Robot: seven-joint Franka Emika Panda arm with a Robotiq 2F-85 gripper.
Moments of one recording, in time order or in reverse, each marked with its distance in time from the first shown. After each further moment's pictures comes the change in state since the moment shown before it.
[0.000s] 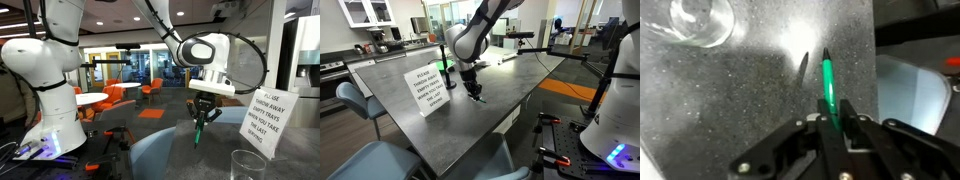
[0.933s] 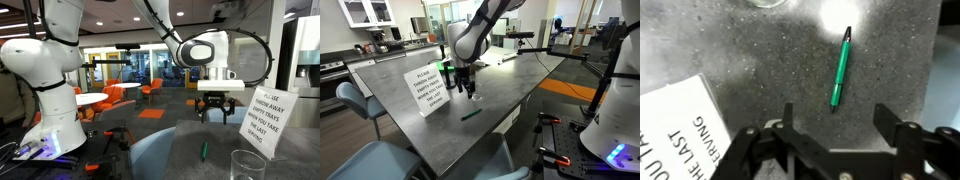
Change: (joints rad) arm -0.049 -0.005 0.042 -0.008 0.028 0.231 -0.090
